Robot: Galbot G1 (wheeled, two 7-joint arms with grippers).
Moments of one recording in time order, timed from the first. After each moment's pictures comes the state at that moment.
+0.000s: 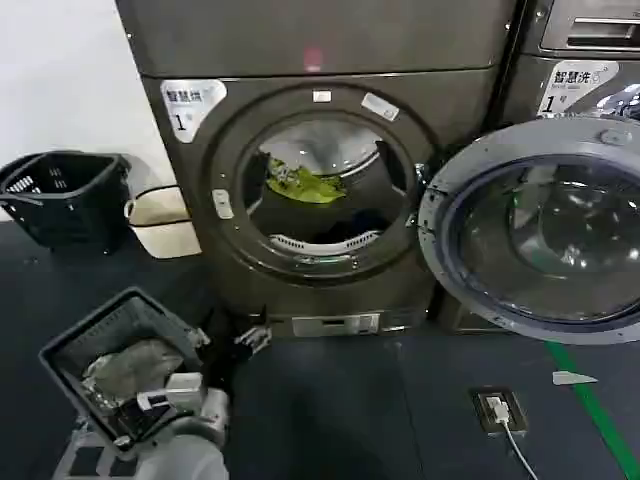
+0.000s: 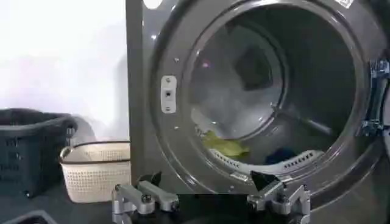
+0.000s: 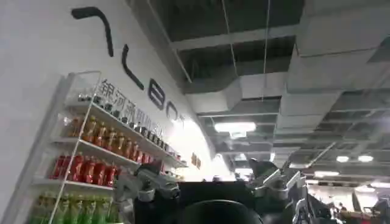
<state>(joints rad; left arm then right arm) 1.33 -1.33 -0.27 -2.26 -0.21 0.49 -0.34 -1.91 0.89 2.58 1.77 0.79 -0.41 0.02</state>
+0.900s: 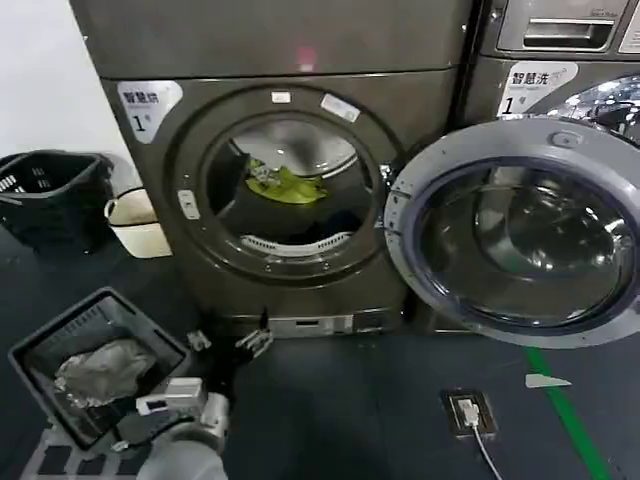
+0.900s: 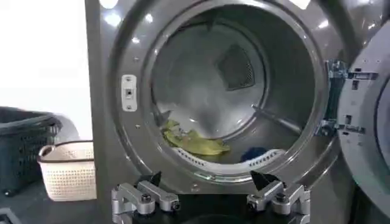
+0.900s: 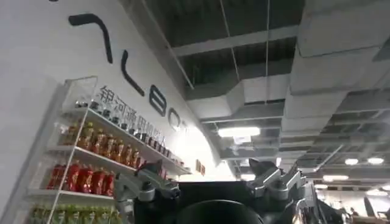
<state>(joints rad) 1.35 -1.34 -0.27 -2.27 -0.20 0.49 -0.33 -1.91 0.89 2.58 1.79 0.82 -0.39 0.01</state>
